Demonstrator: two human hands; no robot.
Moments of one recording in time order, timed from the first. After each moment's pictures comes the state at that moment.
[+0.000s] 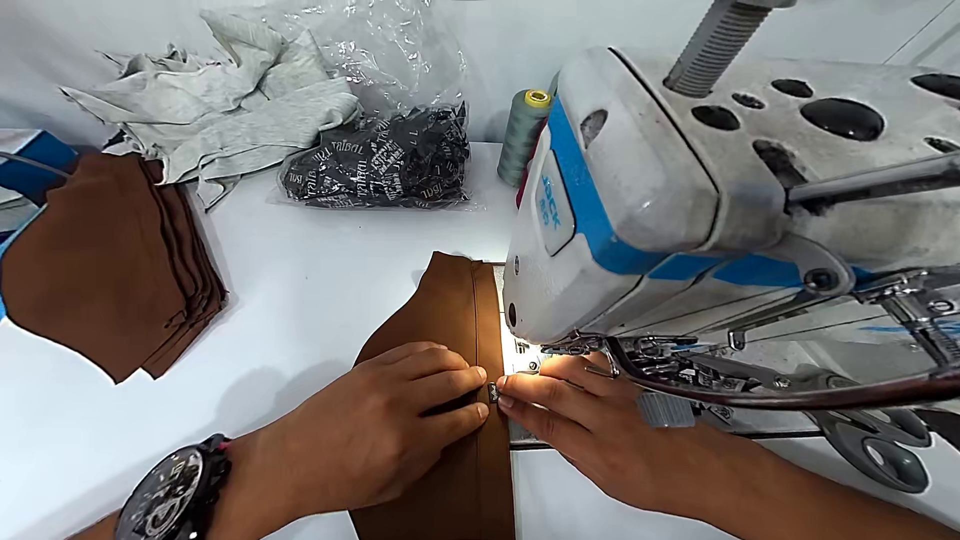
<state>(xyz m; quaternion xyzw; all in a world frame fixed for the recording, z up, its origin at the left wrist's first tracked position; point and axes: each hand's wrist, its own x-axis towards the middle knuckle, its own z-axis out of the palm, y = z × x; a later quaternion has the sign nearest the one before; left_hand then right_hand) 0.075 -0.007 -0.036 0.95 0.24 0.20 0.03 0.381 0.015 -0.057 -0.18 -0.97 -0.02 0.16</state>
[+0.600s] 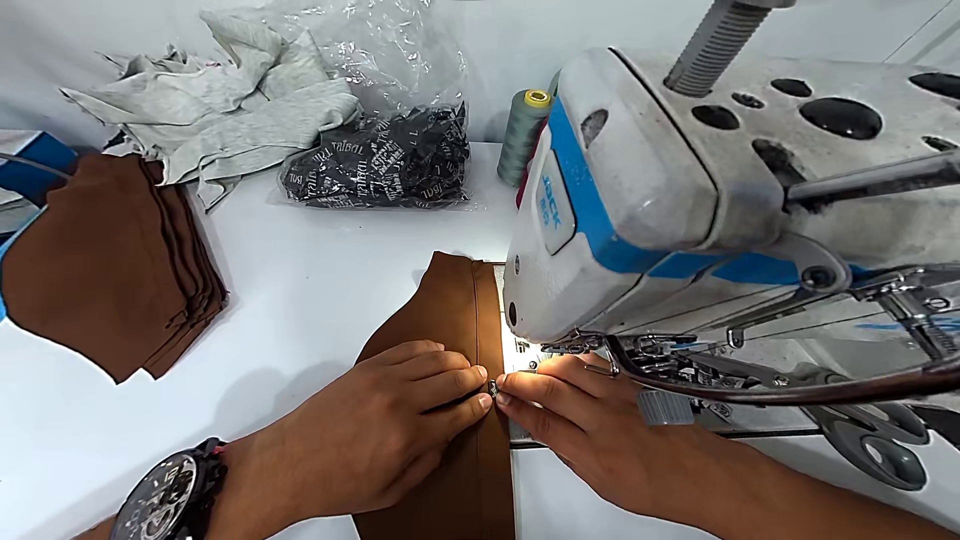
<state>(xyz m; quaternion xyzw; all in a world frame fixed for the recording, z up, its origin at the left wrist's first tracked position) 0.075 -0.009 -0.035 0.95 0.25 0.18 0.02 0.377 0.011 -0.053 -0.18 -0.97 -0.02 0.16</state>
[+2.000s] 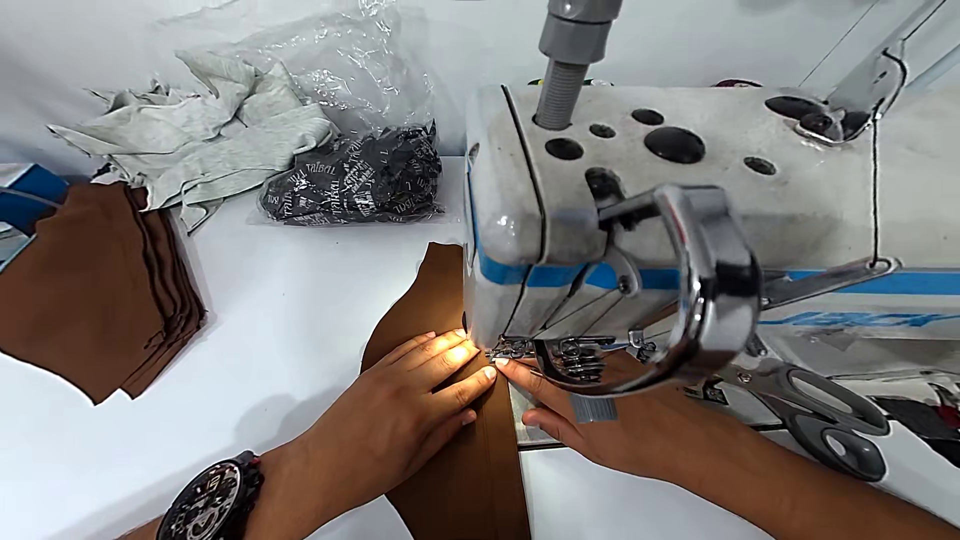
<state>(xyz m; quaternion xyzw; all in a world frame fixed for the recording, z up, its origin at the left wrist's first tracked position) 0.114 -0.003 -0.051 0.92 0.35 0.20 0.00 0.400 0.032 -0.049 -0.25 -0.96 -0.03 0.10</state>
